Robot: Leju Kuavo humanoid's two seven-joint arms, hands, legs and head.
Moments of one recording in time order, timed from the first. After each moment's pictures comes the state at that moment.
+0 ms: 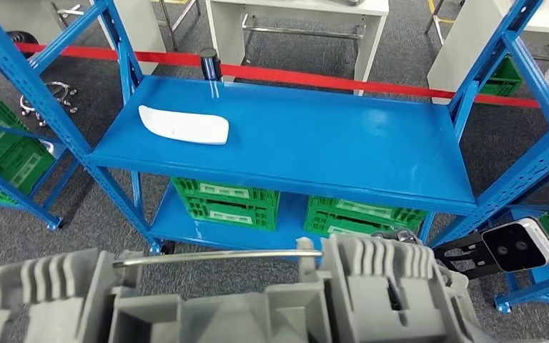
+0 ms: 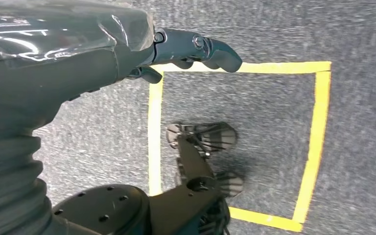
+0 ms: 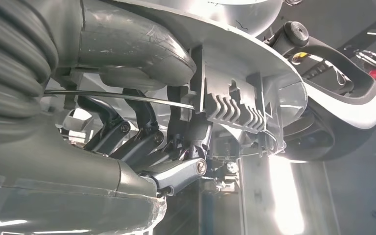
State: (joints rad) left arm -0.01 0.12 -0.75 -0.35 0.80 0.09 -0.23; right arm -0.17 -0.11 0.48 -1.88 -1.00 0.99 -0.13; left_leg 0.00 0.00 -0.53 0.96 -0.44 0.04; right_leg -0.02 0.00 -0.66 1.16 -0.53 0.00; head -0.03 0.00
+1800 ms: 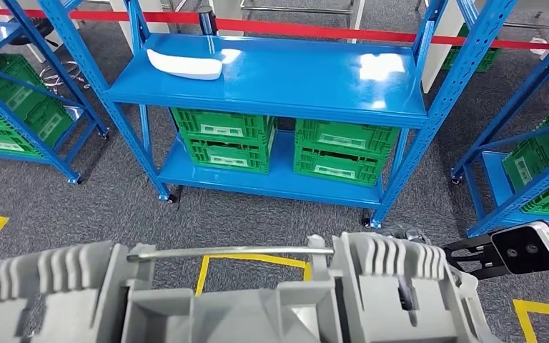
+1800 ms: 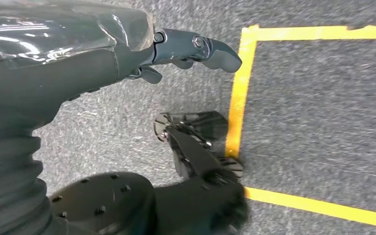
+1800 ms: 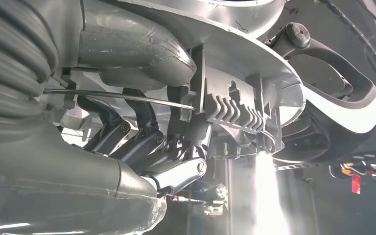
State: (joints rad) left arm -0.01 0.10 -0.75 -0.34 0.82 0.10 -0.24; right arm -0.18 -0.10 0.45 -1.88 -0.97 1.00 -0.15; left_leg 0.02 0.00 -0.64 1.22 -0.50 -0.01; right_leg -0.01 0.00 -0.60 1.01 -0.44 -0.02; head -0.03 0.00
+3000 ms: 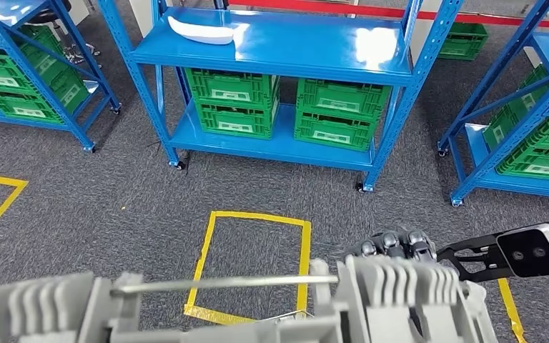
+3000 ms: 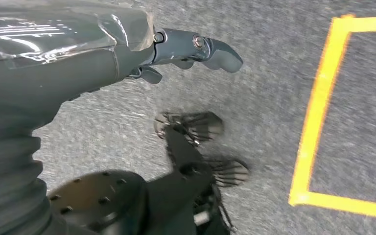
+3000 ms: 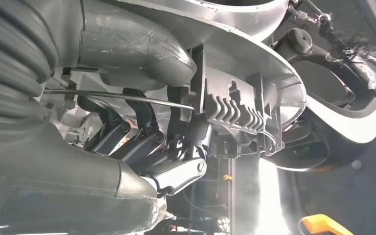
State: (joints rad) left arm 0.00 0.11 -0.74 -0.34 0.81 0.11 -0.26; right arm -0.18 -0.09 0.44 -1.90 -0.96 1.00 -0.14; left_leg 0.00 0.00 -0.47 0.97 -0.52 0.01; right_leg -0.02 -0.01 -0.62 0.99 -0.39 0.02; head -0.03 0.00
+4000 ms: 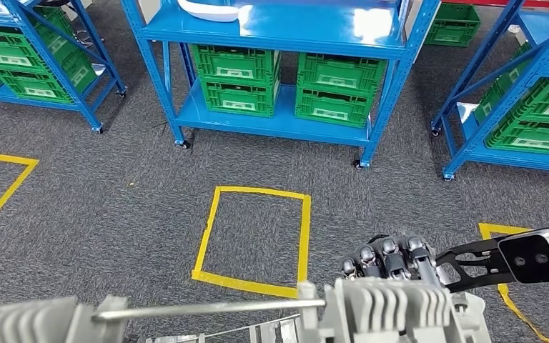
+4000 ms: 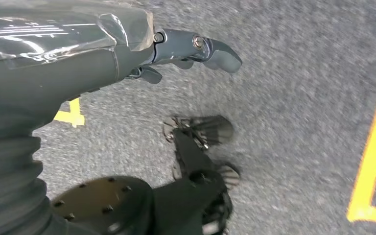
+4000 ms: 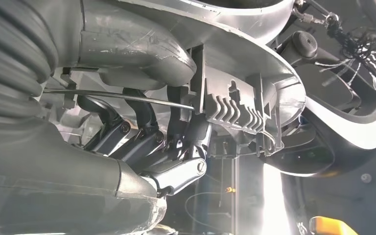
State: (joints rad) left arm 0.03 0.12 -0.73 -0.39 0.79 0.13 -0.26; right arm -0.17 -0.09 0.44 -1.91 -0.94 1.00 -0.13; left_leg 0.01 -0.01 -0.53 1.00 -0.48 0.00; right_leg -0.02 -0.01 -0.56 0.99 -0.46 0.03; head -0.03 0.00
